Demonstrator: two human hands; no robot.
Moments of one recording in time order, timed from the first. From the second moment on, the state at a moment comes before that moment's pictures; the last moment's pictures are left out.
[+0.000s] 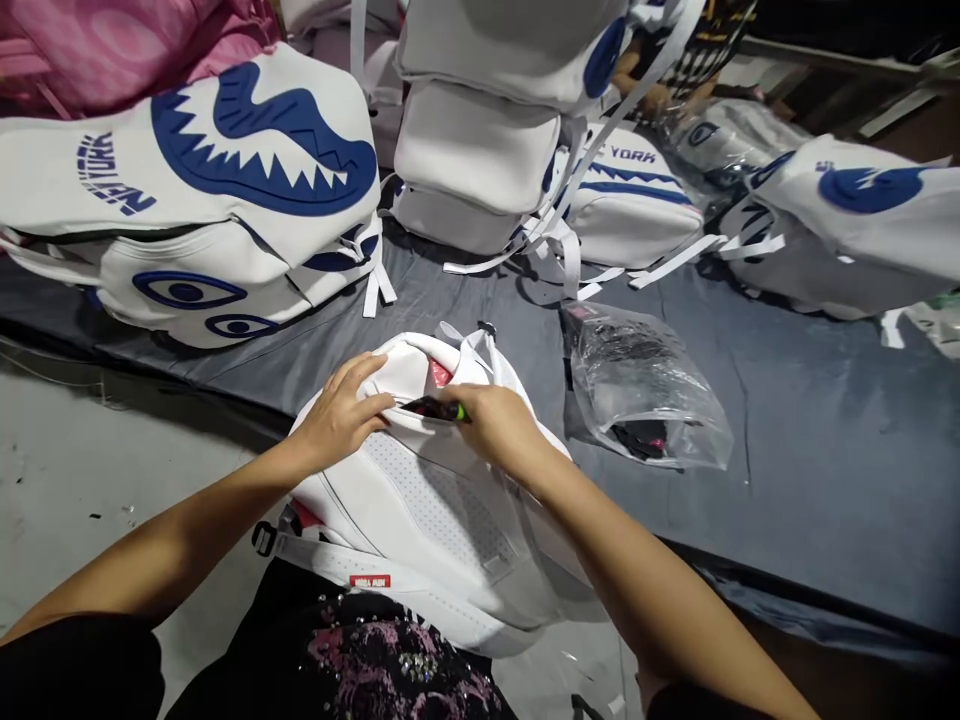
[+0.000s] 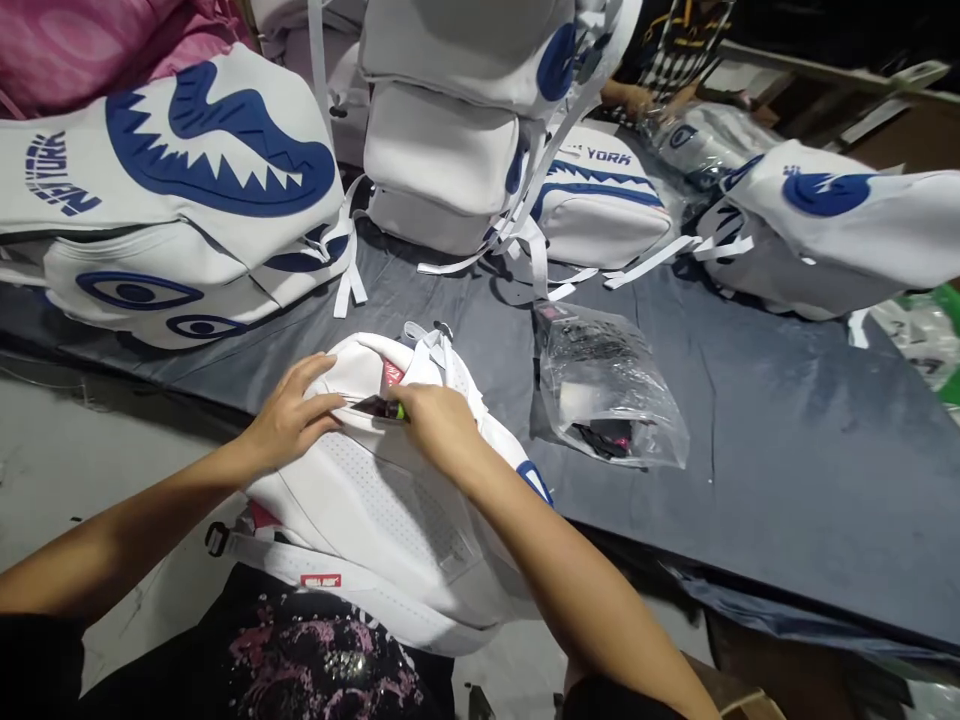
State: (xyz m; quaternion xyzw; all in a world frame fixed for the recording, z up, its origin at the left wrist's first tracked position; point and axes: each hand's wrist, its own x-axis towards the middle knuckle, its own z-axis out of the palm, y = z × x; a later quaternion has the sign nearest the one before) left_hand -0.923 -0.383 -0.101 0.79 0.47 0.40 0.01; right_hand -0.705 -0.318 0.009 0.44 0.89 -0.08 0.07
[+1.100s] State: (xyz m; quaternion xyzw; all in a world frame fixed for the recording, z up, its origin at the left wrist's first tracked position) left_hand -0.938 -0.366 -0.096 0.58 0.68 0.30 0.34; right_hand -0.644 -0.330 0.016 0.54 0.82 0.01 0.19
